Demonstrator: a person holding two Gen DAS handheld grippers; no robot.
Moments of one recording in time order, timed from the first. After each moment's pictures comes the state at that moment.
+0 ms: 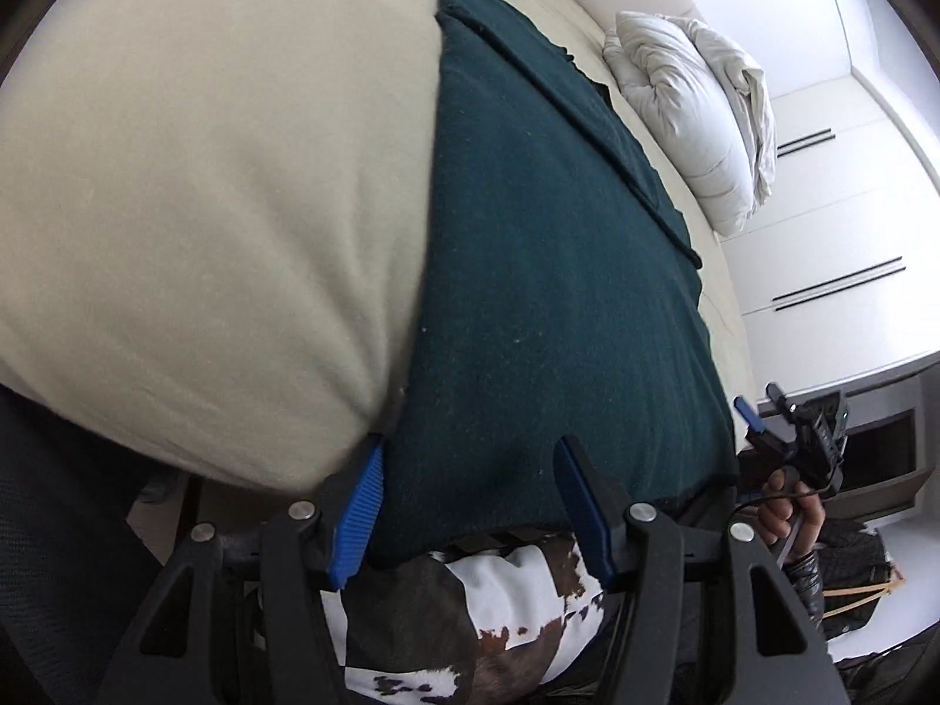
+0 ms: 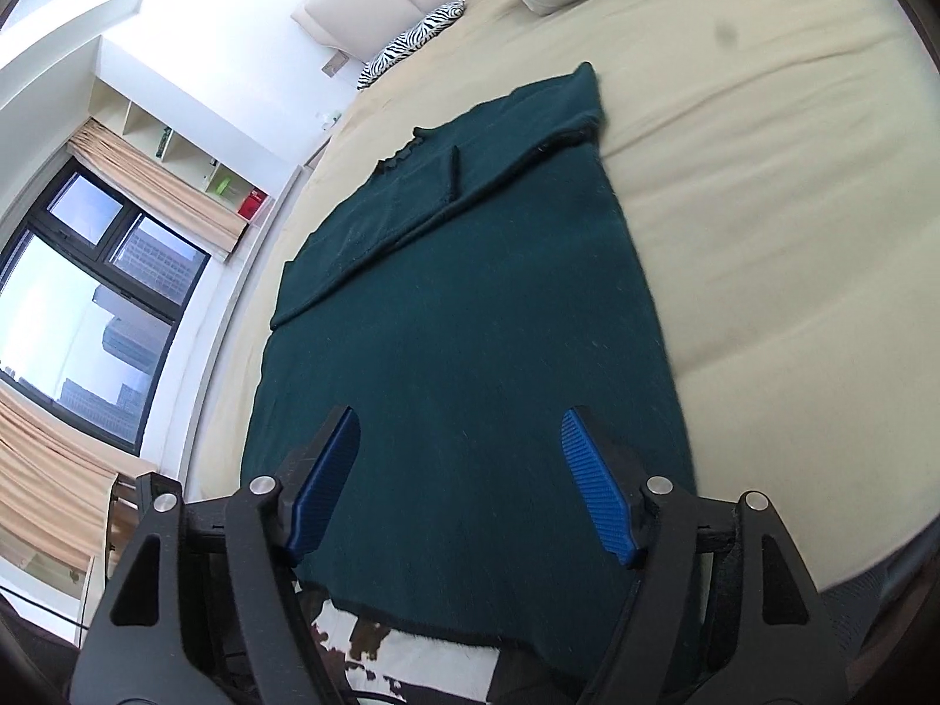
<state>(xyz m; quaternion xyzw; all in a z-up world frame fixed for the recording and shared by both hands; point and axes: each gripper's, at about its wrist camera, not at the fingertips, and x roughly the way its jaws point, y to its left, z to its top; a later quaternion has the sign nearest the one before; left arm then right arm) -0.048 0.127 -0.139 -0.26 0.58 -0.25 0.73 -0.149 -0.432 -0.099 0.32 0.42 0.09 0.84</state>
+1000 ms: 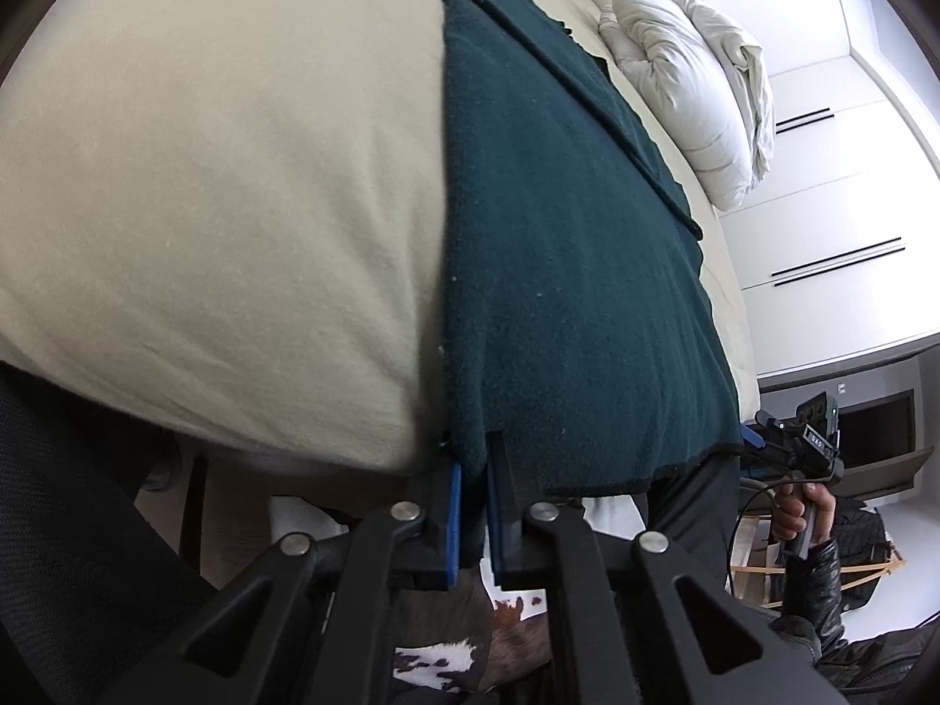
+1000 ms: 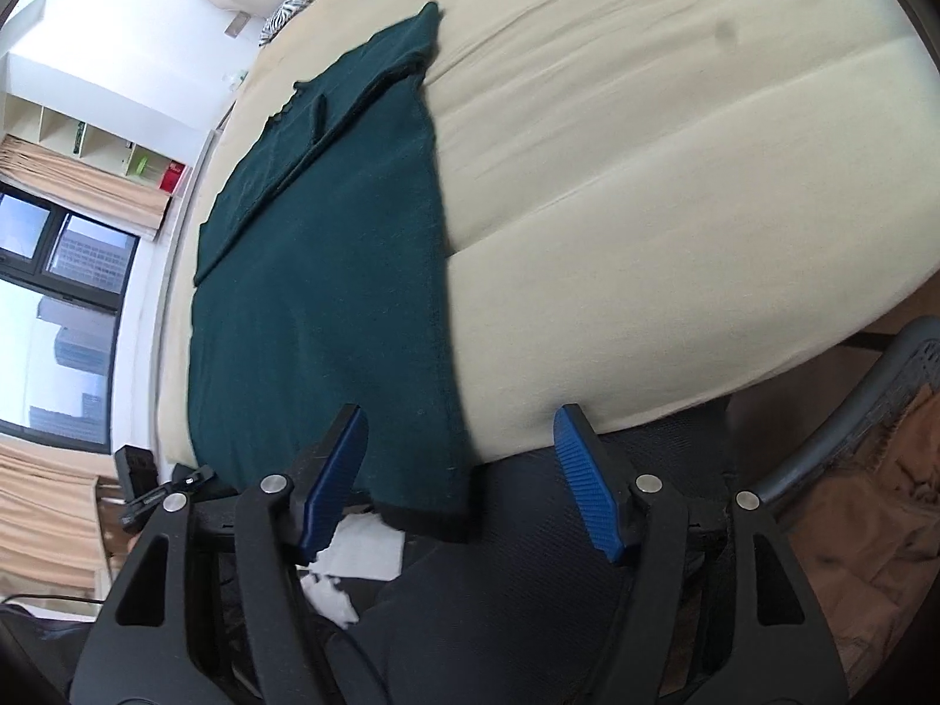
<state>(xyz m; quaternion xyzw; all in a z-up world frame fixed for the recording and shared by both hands) -0.042 0.112 -0.141 -0.23 0.59 -0.27 0.72 -0.205 -0.493 -0.117 0.34 0.54 0.04 0.77</state>
